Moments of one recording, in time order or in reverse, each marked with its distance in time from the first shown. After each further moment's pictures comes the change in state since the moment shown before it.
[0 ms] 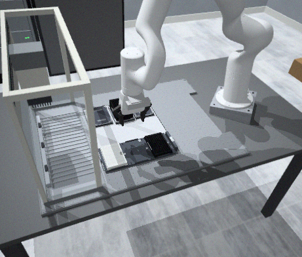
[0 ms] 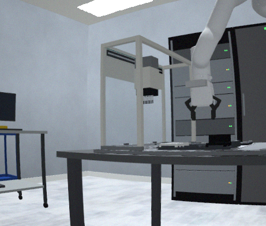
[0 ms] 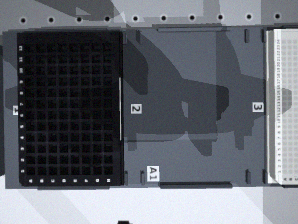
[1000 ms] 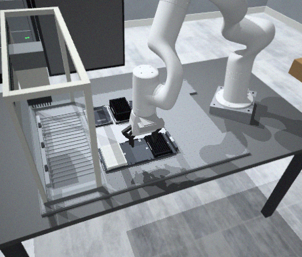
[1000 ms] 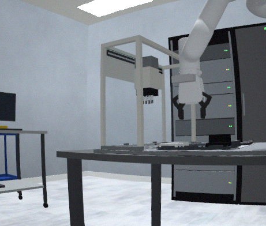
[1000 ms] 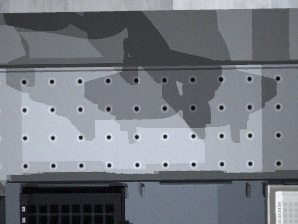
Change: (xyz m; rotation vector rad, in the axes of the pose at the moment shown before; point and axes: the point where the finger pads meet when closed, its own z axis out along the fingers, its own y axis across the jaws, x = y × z) arm 0.130 0.000 0.000 0.000 0.000 0.000
